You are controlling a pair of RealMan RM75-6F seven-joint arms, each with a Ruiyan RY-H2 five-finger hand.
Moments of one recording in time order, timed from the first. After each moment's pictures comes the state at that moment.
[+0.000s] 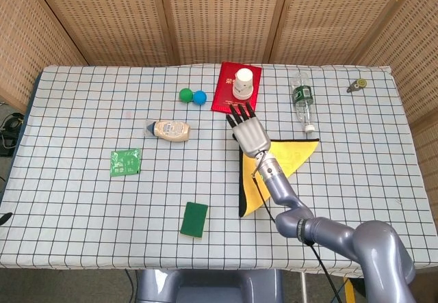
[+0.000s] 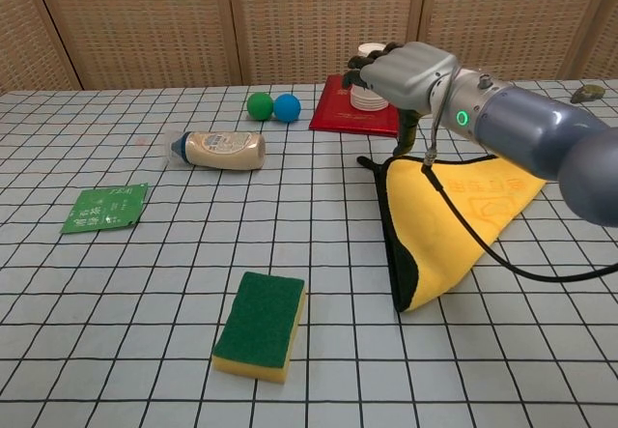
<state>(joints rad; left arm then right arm) -0.05 -0.96 -0.09 -1.68 1.27 1.37 -0.14 1.02 -1.77 0.24 -1.03 -1.00 0.92 -0.67</state>
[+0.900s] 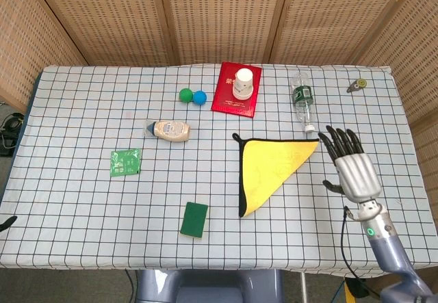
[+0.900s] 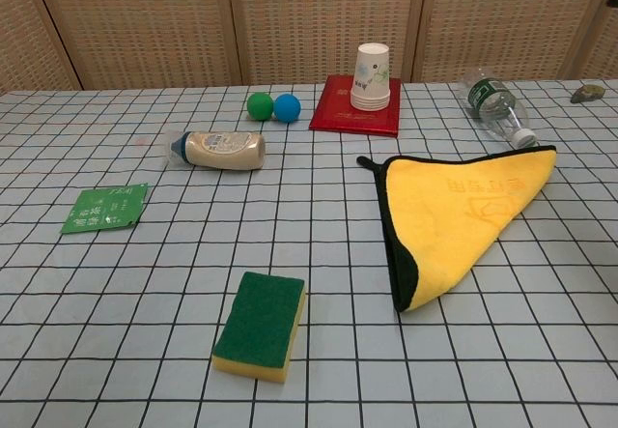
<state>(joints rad) -0.01 -0.95 -0.06 -1.70 1.40 1.47 -0.16 0.46 -1.14 0.02 -1.71 -1.35 1.42 -0.17</state>
